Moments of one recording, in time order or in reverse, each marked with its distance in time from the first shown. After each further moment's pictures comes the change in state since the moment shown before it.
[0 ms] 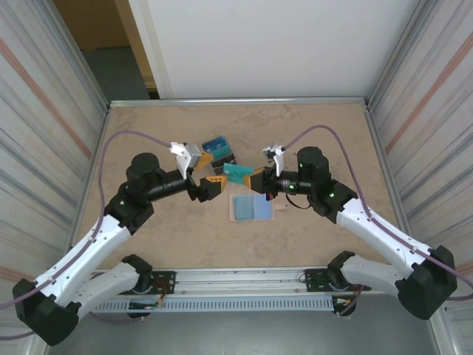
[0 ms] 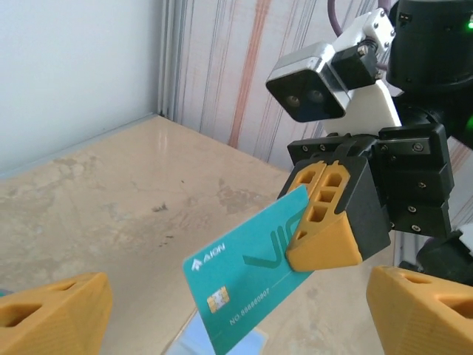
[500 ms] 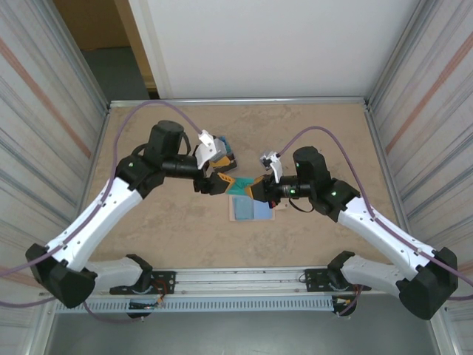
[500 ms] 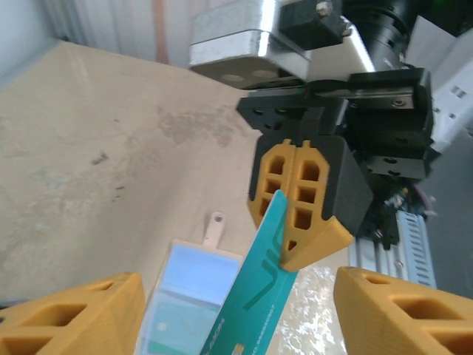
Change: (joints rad) left arm -0.020 0.325 0.455 -0.578 0.203 0.397; right arm 0.015 -0.005 0.058 -0.218 -0.048 -0.121
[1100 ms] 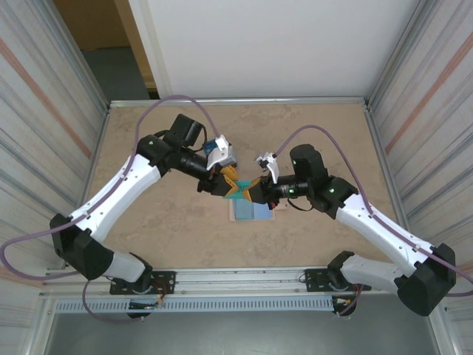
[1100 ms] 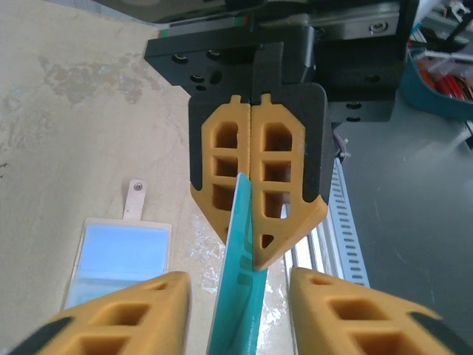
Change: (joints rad) left arm 0.000 0.216 0.167 -0.317 0.183 0.251; right arm 0.013 0.034 0.038 -0.032 -0.070 -0.033
